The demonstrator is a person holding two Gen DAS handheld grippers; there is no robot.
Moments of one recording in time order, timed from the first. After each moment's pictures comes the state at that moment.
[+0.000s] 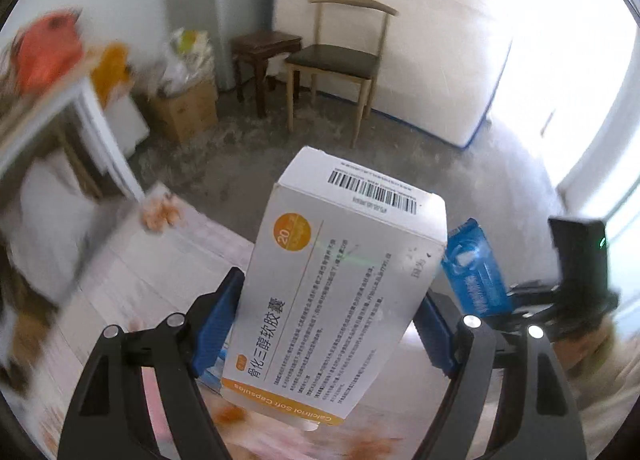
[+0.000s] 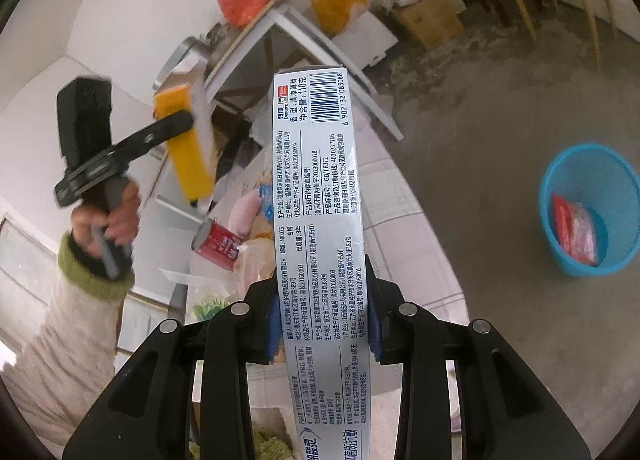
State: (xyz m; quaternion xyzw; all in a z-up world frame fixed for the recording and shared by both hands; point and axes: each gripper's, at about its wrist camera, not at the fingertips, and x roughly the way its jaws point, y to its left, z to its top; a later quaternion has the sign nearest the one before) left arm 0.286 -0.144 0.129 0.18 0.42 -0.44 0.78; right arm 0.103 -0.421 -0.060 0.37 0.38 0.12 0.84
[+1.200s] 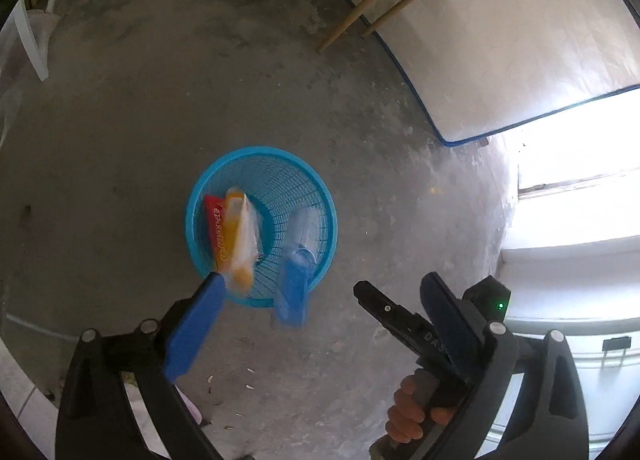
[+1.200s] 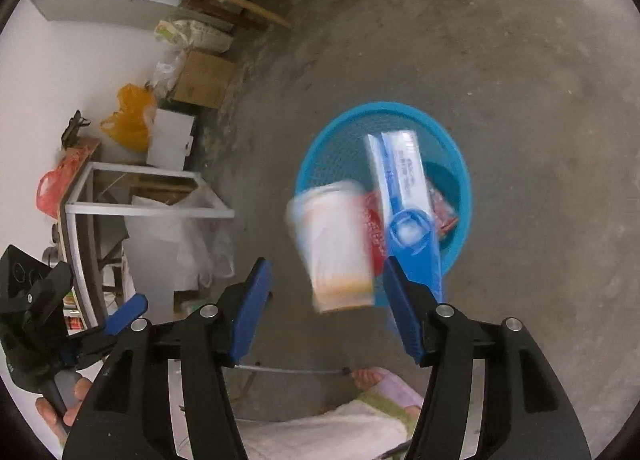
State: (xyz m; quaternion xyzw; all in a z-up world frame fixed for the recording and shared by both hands) left arm 0.264 -0.450 -0.076 0.00 0.66 -0.39 0.64; right arm 0.069 -0.663 -0.265 0.57 0.39 -0.14 0.71
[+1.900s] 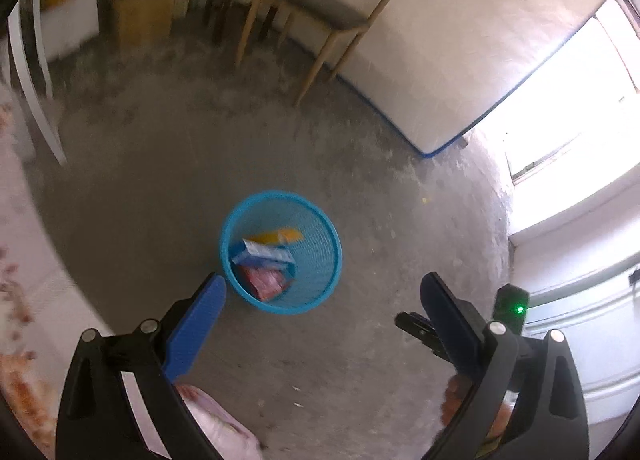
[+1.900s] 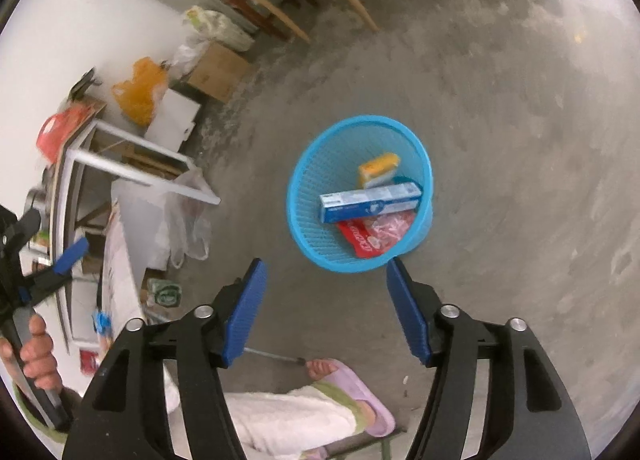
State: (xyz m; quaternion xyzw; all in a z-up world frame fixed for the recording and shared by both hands) left arm 0.223 -0.357 0.025 0.05 0.53 -0.45 0.72; right arm 0.009 -0.605 -0.190 0.45 0.39 -0.15 0.79
